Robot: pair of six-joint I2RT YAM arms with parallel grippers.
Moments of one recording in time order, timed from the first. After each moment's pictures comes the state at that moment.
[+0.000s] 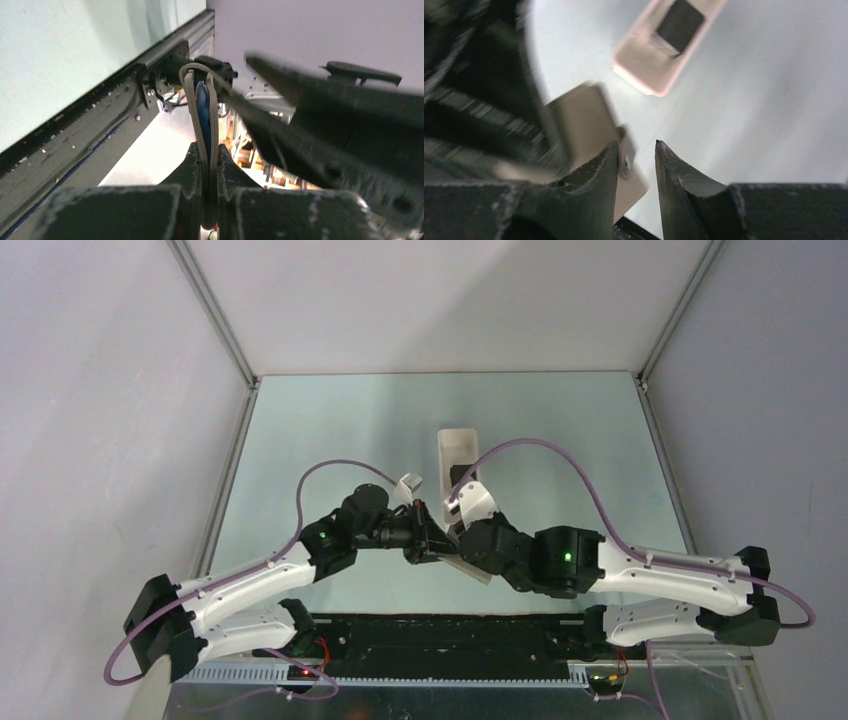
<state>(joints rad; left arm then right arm) -0.89 1.05 0.65 0.03 0.48 -1.33 1.39 1.14 1.16 -0.85 0.69 0.34</state>
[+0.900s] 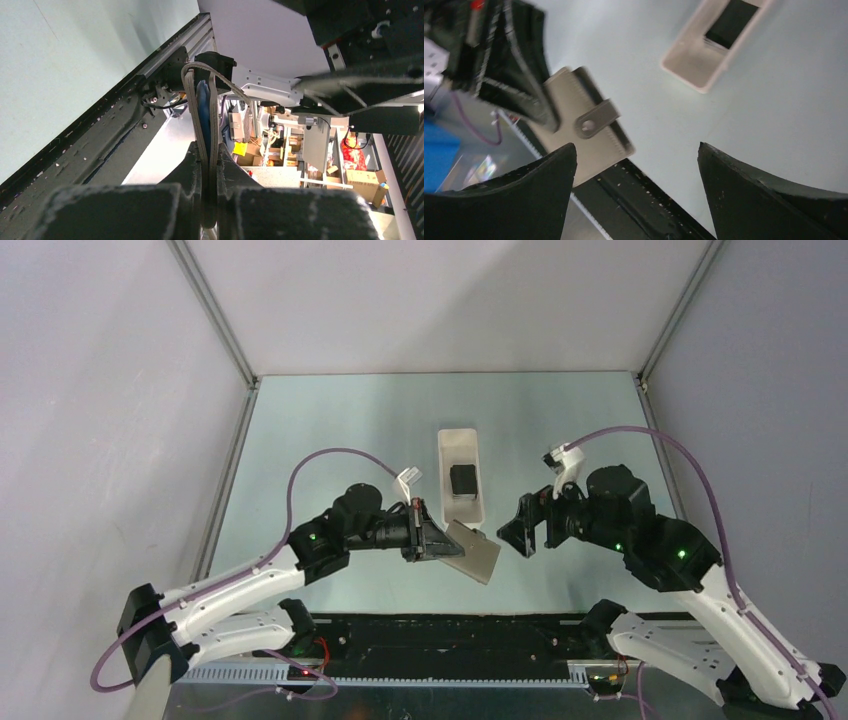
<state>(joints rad) -0.93 0.98 0.70 -0.03 0.45 -1.18 0.74 0.78 1.11 -0.83 -0.10 0.30</state>
